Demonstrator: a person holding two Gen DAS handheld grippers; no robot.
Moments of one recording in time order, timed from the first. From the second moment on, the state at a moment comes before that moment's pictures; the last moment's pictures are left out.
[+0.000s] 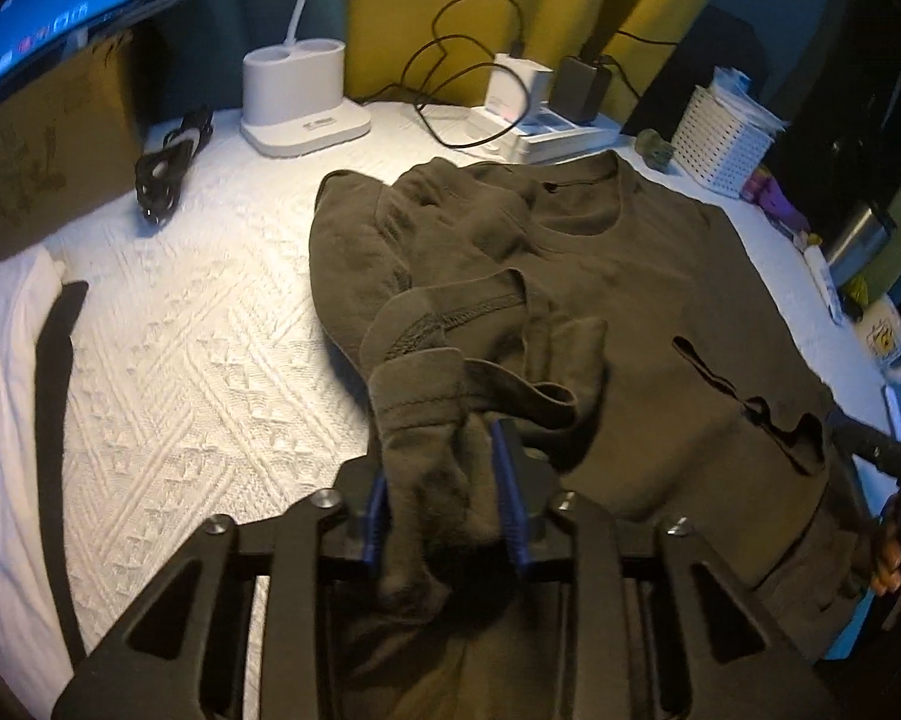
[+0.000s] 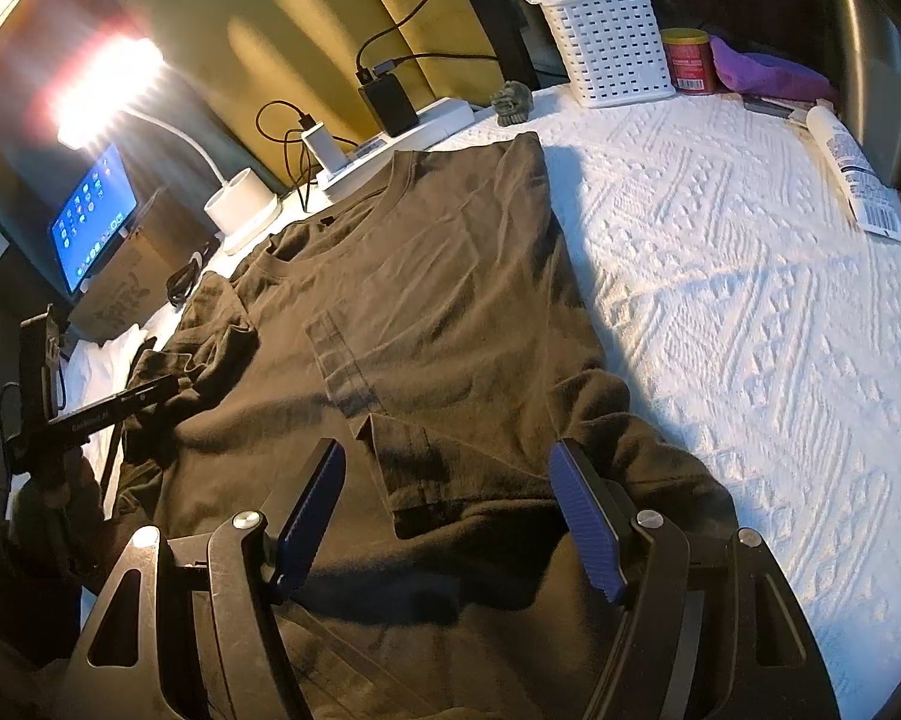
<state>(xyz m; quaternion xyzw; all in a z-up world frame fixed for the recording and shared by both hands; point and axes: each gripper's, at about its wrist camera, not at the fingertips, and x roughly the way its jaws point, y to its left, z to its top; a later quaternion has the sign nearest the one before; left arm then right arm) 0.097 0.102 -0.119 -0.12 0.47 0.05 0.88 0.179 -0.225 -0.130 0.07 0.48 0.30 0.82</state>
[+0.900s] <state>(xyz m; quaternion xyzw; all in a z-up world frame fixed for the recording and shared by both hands) 0.080 0.062 -0.097 -0.05 0.42 0.03 0.90 0.179 -0.224 -0.129 0.07 0.49 0.29 0.82</state>
